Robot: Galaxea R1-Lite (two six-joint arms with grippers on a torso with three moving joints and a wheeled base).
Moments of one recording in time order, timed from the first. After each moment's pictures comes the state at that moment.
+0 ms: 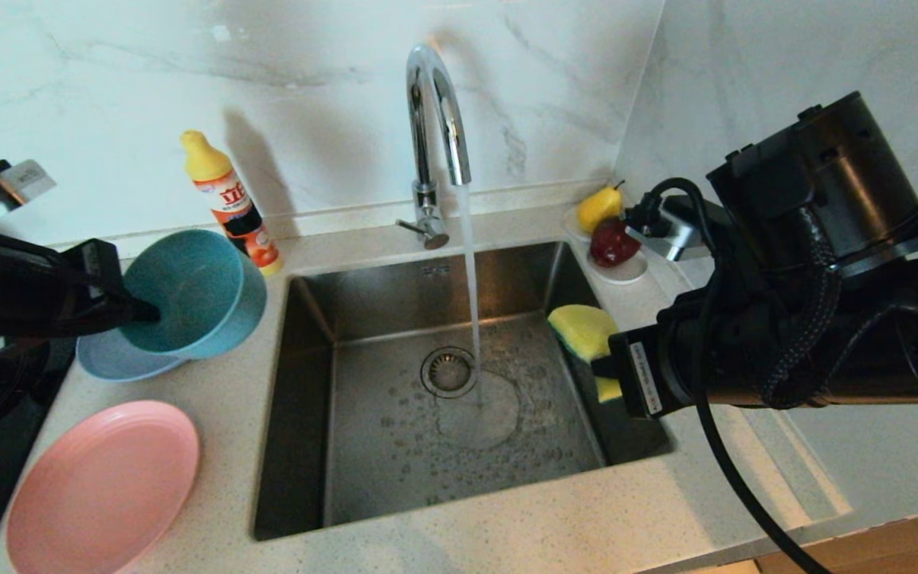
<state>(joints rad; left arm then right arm) 0.01 1.45 -1.35 0.57 -0.10 -0.34 0.82 1.60 -1.41 0.45 -0.19 0.32</state>
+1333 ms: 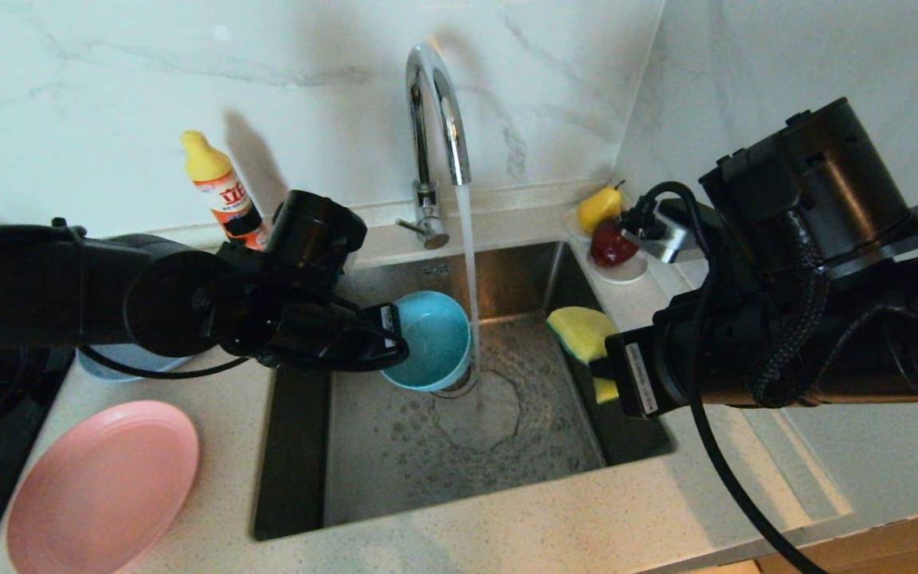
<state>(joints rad) -0.49 1.86 -1.34 0.20 0.10 -0.51 0.82 1.61 -1.42 0.45 -0.19 0.32</state>
